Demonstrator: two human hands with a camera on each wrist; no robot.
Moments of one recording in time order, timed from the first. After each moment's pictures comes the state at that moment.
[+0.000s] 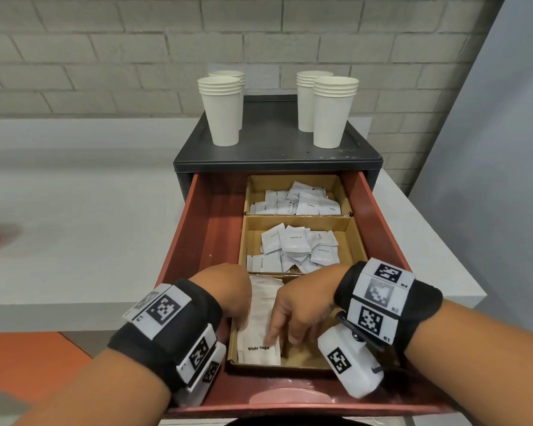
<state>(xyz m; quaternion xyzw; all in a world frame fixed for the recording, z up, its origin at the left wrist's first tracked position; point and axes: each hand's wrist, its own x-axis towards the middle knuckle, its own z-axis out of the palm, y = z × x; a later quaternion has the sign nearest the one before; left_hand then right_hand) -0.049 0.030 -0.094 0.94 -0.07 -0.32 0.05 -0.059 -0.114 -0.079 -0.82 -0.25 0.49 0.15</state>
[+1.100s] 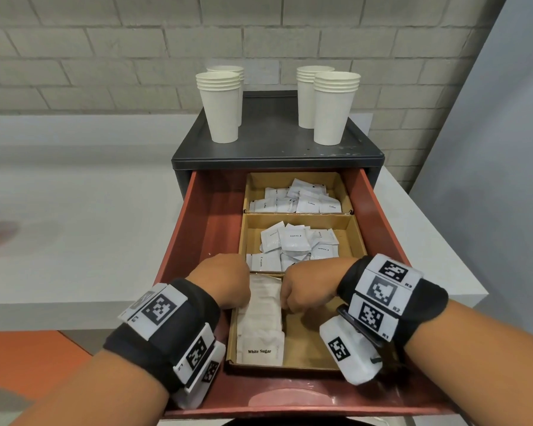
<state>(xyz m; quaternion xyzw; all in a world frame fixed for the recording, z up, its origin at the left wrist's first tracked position) -0.049 0.029 -0.088 0.97 -0.06 -0.22 0.08 -0.043 -0.118 -0.089 -0.91 -0.23 0.35 0.02</state>
